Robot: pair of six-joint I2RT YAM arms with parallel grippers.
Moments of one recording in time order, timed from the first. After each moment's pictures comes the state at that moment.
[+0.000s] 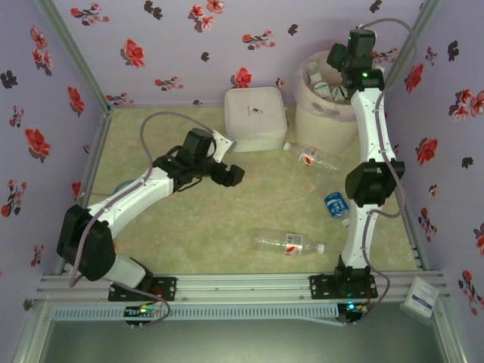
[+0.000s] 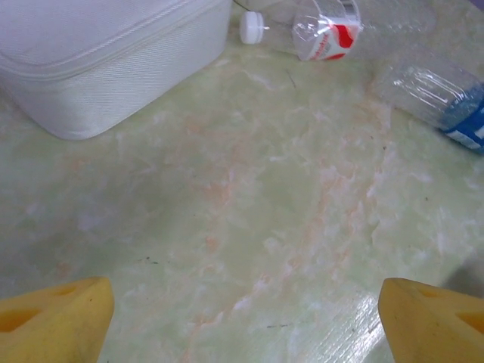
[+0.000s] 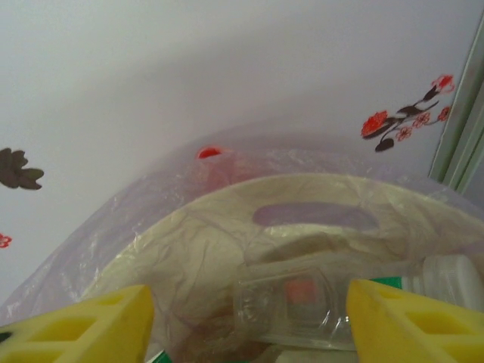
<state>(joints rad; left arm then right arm) -0.66 1.47 1.16 -0.43 0.21 -0.03 0.05 2.17 2.46 -0.69 0.17 0.33</state>
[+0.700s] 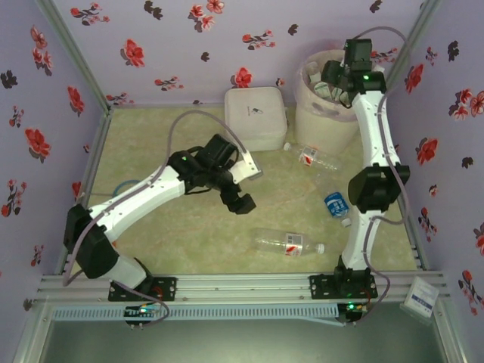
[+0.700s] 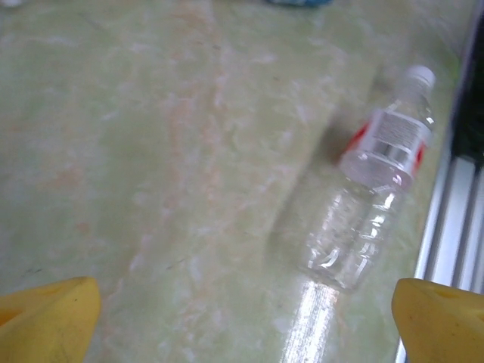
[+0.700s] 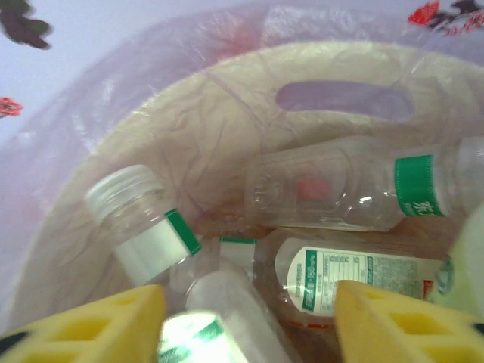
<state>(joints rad) -0.87 1.53 1.38 -0.84 0.32 0.29 0.06 2.01 2.28 -0.84 0.07 0.28</state>
